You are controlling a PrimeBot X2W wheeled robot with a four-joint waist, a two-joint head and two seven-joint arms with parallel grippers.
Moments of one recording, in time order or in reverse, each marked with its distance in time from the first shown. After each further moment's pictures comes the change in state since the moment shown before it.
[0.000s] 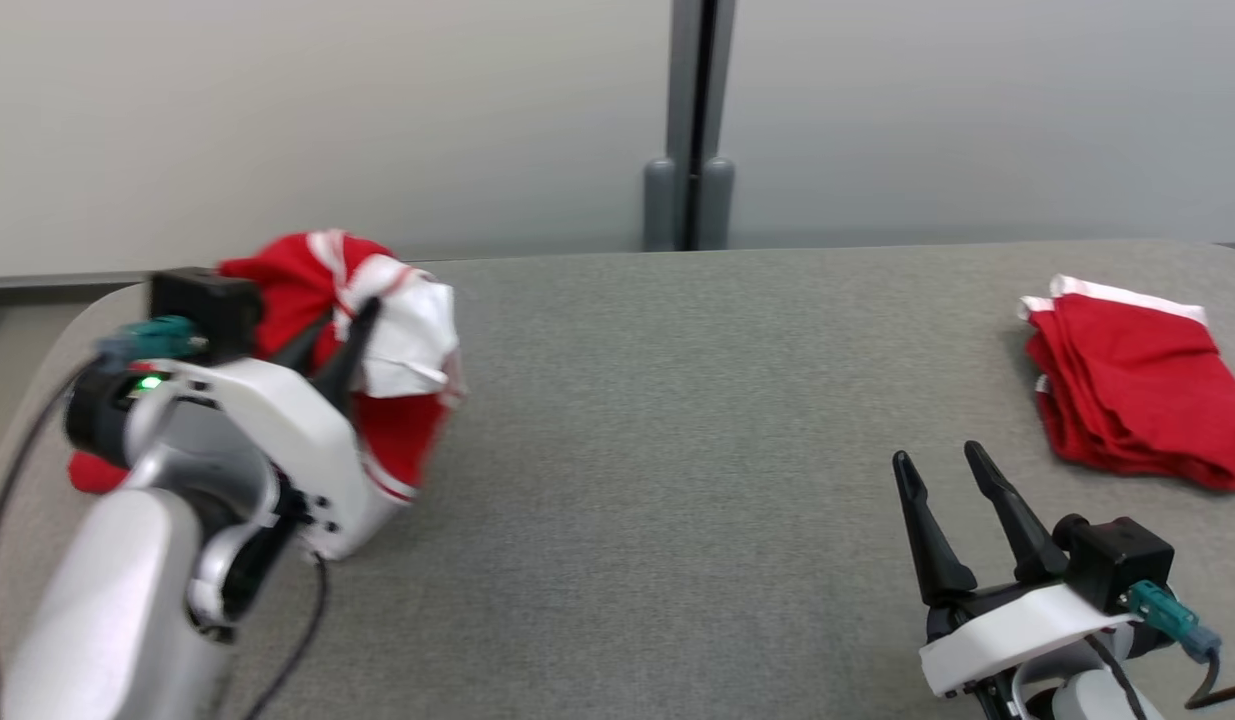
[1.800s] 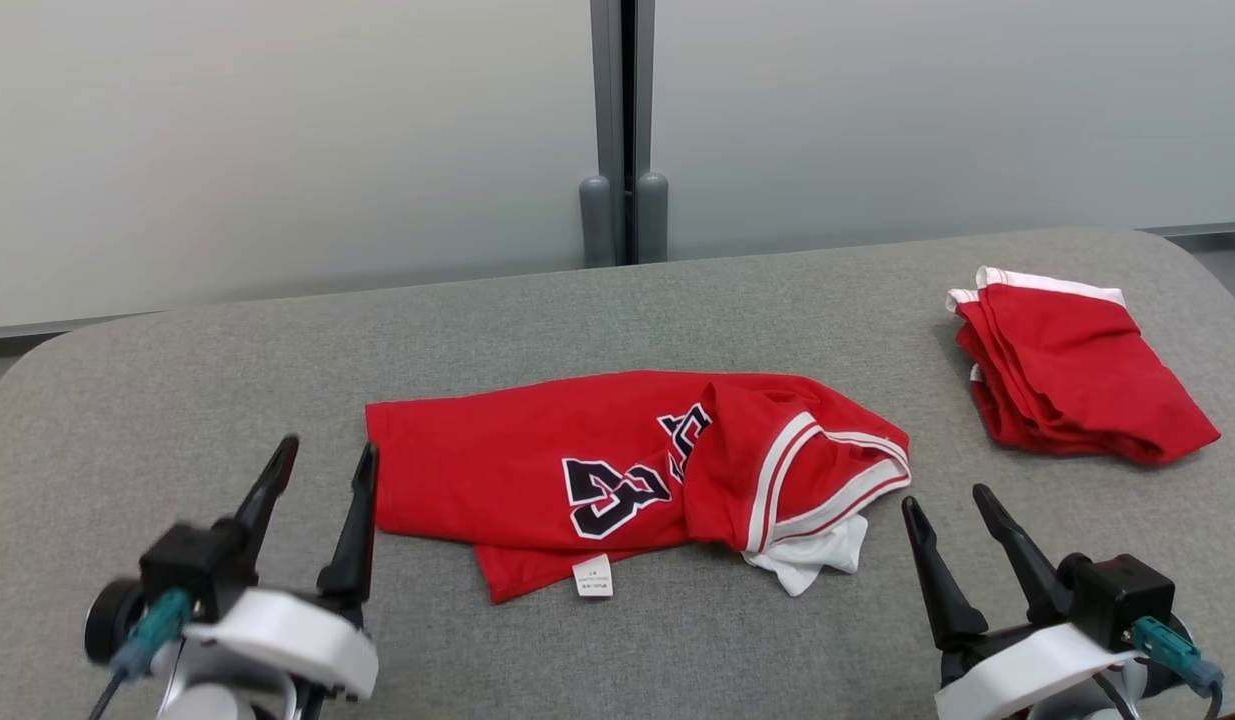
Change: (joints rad) left arm 0.228 0.036 -0.192 0.093 -0.025 0.191 -0.613; right arm 0.052 -0.041 0.006 0.010 -0.010 0.000 0.000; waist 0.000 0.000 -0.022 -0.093
